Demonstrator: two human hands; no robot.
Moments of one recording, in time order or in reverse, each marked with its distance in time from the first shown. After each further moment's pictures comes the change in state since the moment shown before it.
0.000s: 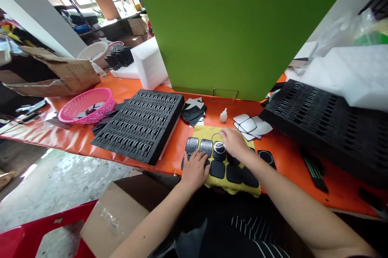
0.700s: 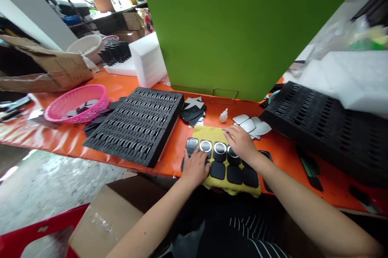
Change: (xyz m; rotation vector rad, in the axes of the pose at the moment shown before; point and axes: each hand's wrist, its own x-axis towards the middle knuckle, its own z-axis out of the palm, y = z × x) left_hand 0.015 -0.010 -0.001 -0.031 -0.022 0.034; right_hand -0.004 0.011 -0.007 0.079 0.122 -0.130
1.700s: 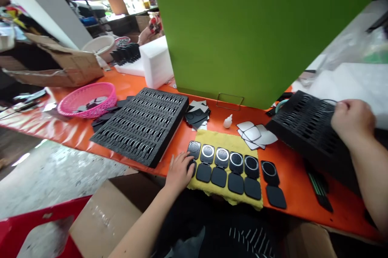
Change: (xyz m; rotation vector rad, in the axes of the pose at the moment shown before) left_hand -0.025 -0.040 -0.013 -0.021 0.150 -0.172; right_hand 0.030 0.202 -0.160 -0.453 0.476 0.626
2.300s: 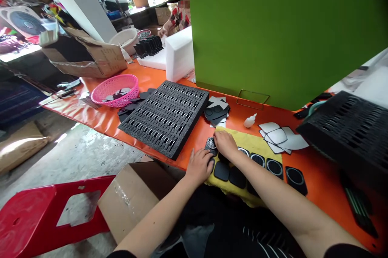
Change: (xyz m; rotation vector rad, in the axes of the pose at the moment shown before) left_hand 0.000 -0.009 0.012 -0.041 -0.003 0.044; right_hand -0.253 -0.280 0.068 0.252 -0.706 -0.828
